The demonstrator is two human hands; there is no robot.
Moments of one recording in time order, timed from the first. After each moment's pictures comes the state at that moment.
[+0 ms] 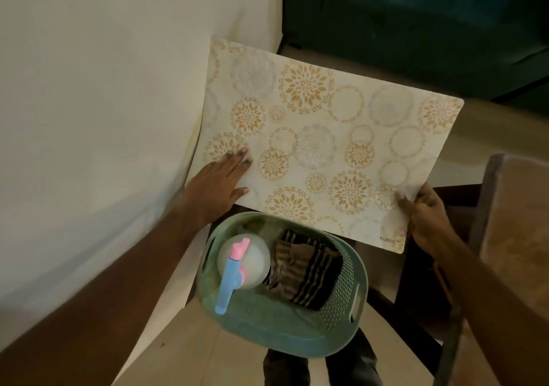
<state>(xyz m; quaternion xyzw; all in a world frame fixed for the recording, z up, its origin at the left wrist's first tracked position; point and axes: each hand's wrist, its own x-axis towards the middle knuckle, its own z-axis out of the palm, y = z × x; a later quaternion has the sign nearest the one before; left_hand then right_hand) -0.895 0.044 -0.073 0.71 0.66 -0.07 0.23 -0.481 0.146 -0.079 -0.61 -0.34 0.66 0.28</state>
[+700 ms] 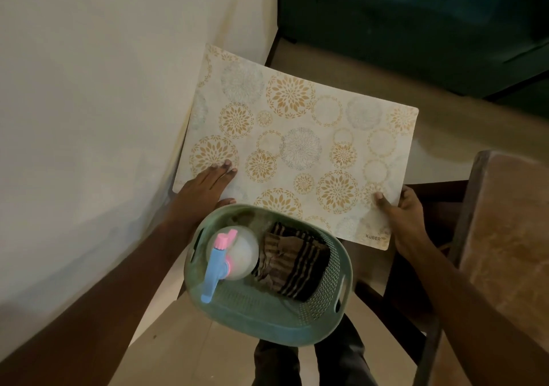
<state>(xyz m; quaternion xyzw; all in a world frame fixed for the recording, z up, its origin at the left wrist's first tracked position) -0.894 0.008 -0.069 0.69 0.67 -0.06 0.26 -0.501 0.123 -0.078 -0.69 -0.33 0.59 0.25</state>
